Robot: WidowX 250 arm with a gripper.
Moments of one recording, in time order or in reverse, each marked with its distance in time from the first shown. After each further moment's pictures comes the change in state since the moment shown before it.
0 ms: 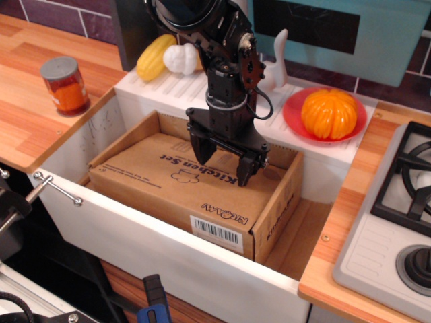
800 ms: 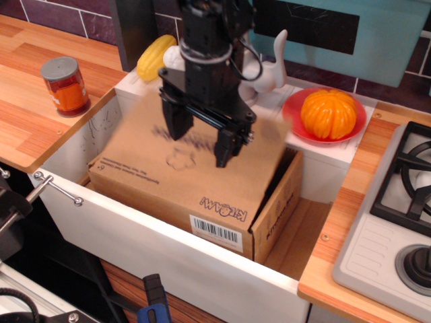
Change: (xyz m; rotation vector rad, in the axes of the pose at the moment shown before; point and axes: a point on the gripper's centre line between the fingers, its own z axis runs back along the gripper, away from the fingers) arm -0.028 0.000 0.074 0.009 0.023 -0.043
